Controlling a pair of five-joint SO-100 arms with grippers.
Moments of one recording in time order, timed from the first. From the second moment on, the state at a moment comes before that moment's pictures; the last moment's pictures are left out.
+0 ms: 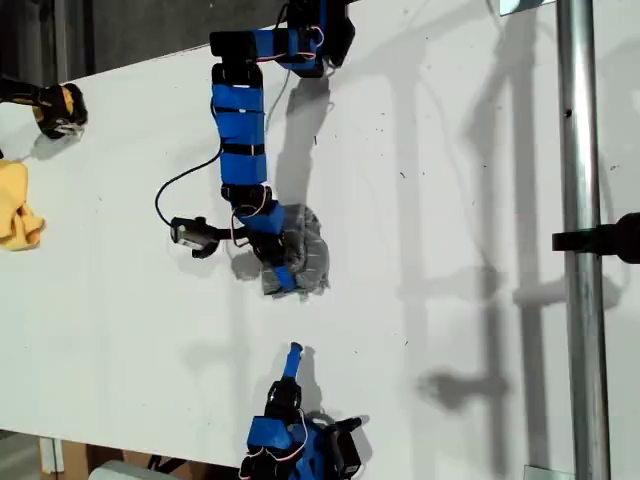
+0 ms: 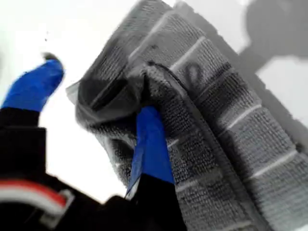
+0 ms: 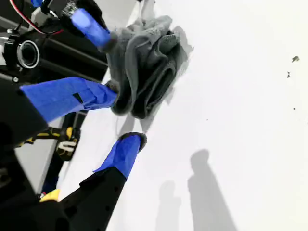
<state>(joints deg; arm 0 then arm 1) -13.8 198.8 178.4 61.5 -60.6 9.8 65.9 80.2 36.4 59.2</state>
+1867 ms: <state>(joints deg) -11.4 198.8 178.4 73.7 -57.7 7.6 166.6 164.6 74.4 94.9</state>
